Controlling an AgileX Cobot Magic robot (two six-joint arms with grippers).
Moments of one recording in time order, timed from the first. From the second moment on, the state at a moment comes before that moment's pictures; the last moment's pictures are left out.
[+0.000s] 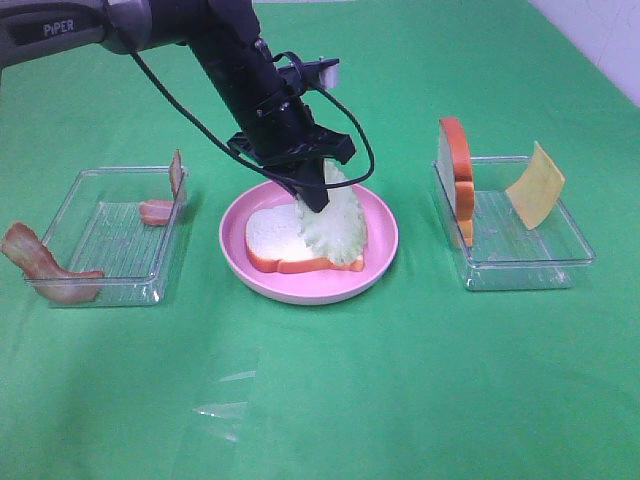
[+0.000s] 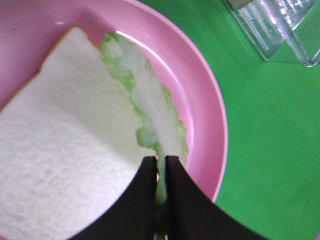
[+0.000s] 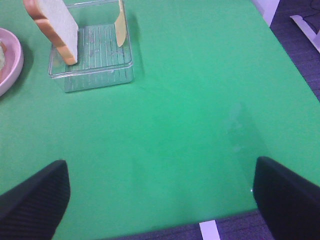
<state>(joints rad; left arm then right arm) -0.49 2.43 -2.15 -0.44 1.19 0.27 -0.03 0.00 -0.46 -0.13 1.11 0.14</state>
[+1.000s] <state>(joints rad) -0.50 2.43 -2.30 -0.21 1.21 0.07 -0.03 0.00 -0.46 -0.13 1.11 0.14</state>
